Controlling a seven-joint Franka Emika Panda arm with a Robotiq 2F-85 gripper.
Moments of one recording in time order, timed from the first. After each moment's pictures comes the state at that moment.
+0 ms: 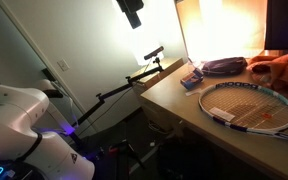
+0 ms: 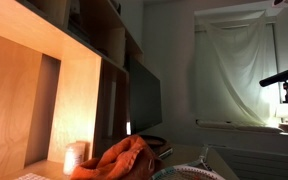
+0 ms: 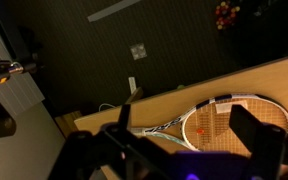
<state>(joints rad) -0.11 -0.45 -0.04 -2.16 -0.25 1.81 -0.09</state>
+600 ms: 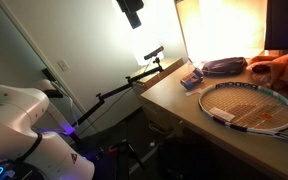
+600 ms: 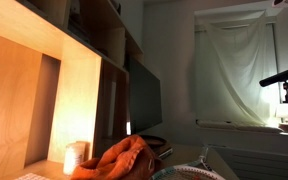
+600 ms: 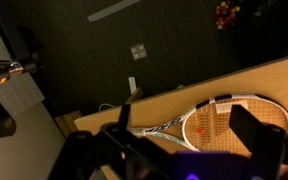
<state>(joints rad) -0.11 -0.45 -0.04 -2.16 -0.25 1.81 -0.09</state>
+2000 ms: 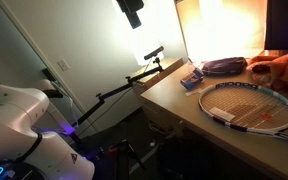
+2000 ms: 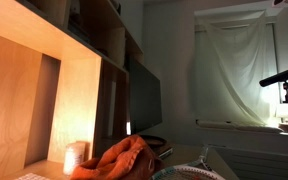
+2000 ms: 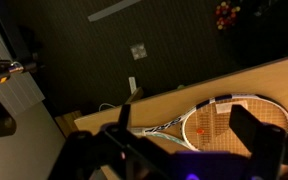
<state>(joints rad) -0.11 -0.45 -0.04 -2.16 -0.25 1.81 -0.09</state>
